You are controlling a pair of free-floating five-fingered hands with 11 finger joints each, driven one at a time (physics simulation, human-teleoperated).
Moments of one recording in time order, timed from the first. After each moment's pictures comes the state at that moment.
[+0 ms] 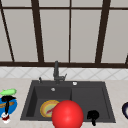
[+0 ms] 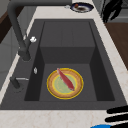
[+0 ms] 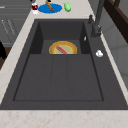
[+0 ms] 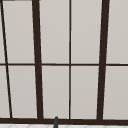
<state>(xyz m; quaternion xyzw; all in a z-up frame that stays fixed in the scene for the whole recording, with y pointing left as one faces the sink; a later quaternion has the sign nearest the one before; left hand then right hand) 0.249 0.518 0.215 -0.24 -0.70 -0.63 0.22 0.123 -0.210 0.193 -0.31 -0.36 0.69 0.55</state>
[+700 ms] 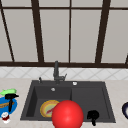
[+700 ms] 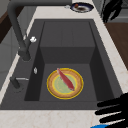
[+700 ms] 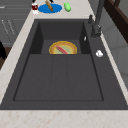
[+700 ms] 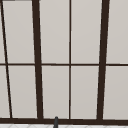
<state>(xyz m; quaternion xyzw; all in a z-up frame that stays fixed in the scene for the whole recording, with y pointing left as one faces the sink) 0.274 0.497 0.215 -0.23 -0.70 -0.64 0.23 0.123 -0.210 0.193 -0.31 -0.36 0.69 0.55</state>
